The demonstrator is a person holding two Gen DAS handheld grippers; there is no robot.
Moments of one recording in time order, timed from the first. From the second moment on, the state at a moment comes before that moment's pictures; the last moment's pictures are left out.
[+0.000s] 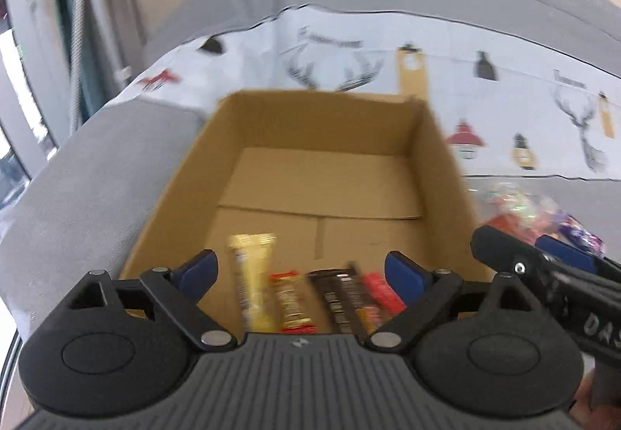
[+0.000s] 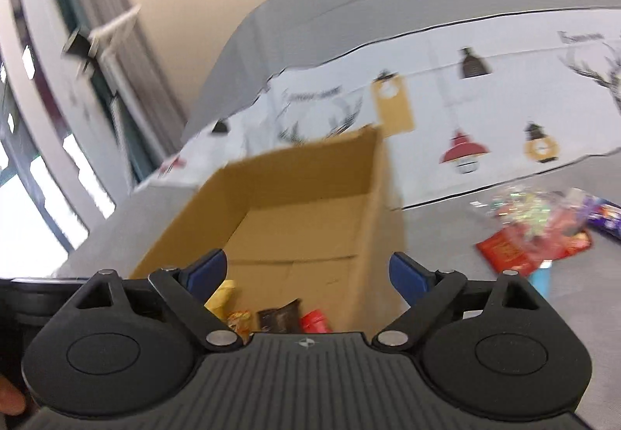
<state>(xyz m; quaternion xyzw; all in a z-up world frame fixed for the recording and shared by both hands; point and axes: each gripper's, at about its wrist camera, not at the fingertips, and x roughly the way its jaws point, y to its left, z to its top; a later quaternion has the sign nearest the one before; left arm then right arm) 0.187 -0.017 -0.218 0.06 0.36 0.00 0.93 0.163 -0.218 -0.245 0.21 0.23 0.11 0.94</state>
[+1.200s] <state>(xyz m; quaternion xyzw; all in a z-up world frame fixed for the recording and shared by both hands) 0.281 -0.247 -0.380 0.10 0.43 -0.23 0.87 0.221 -0.463 -0.347 0.02 0.37 0.03 0.93</state>
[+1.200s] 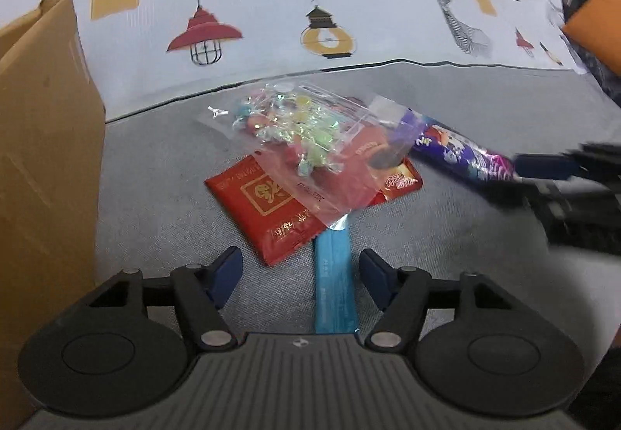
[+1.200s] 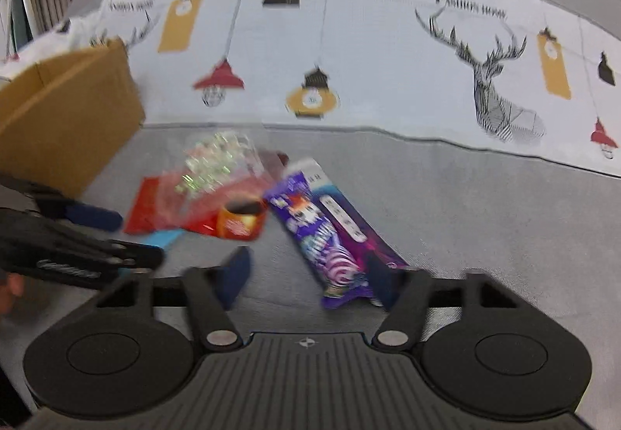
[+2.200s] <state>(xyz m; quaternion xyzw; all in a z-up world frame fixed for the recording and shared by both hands) 0.253 -0.236 -0.369 0.06 0.48 -0.26 0.84 0.209 -0.433 -0.361 0.00 0.42 0.03 0.91</state>
